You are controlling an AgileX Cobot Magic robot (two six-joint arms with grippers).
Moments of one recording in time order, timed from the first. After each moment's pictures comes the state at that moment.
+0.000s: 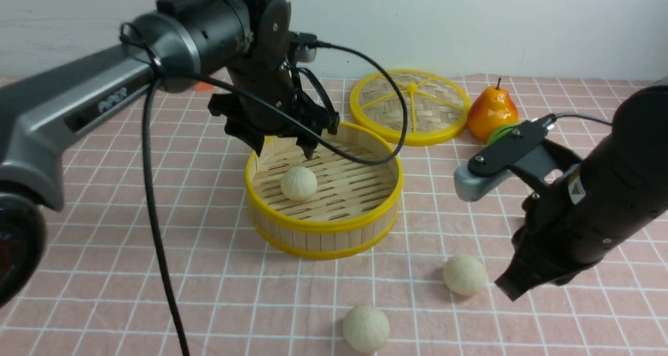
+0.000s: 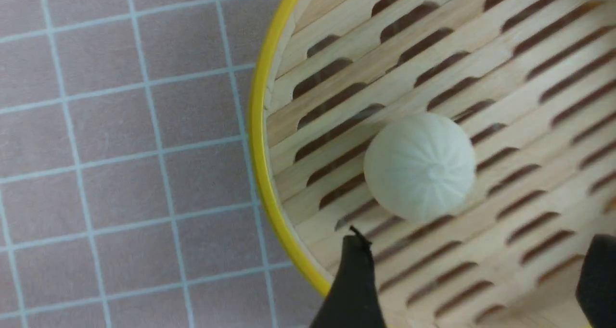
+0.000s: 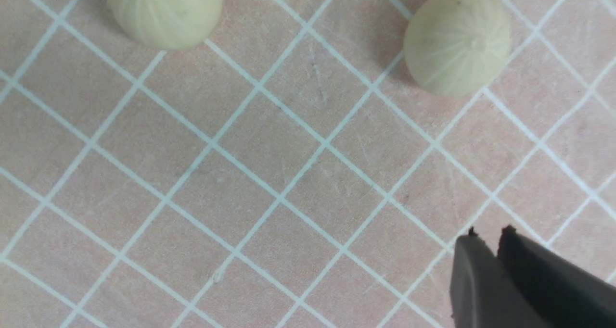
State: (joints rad) right arm 0.51 1.40 -1.12 -0.02 0.98 -0.08; left arm -0.46 2.02 -1.95 0.07 1.09 -0.28
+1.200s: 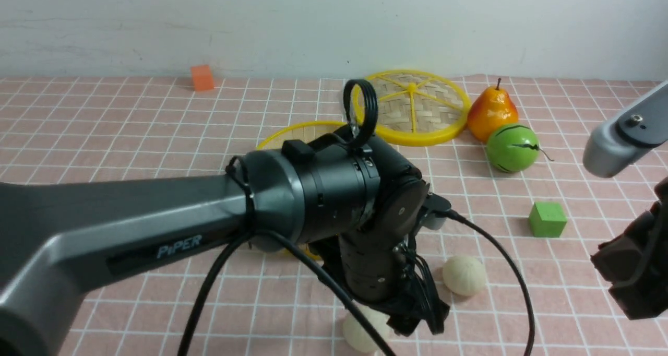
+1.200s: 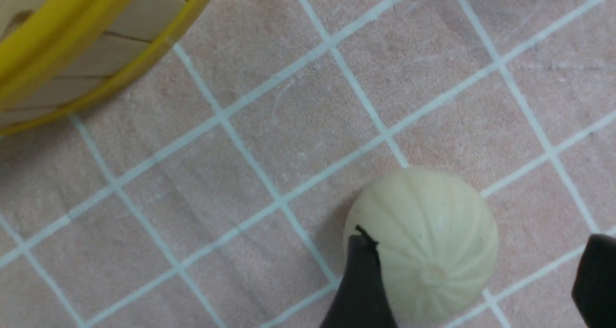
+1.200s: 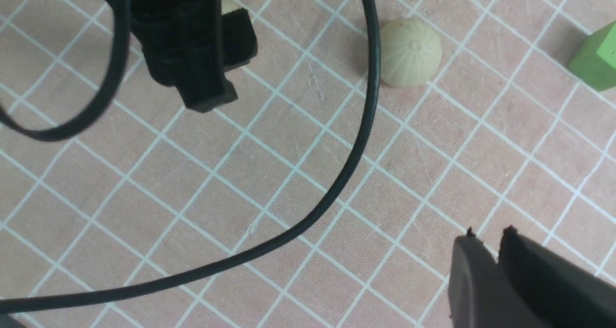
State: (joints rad) right arm 0.51 1.05 -1.06 0.01 1.09 -0.06; left arm -0.87 1.97 -1.48 0.09 0.90 -0.31
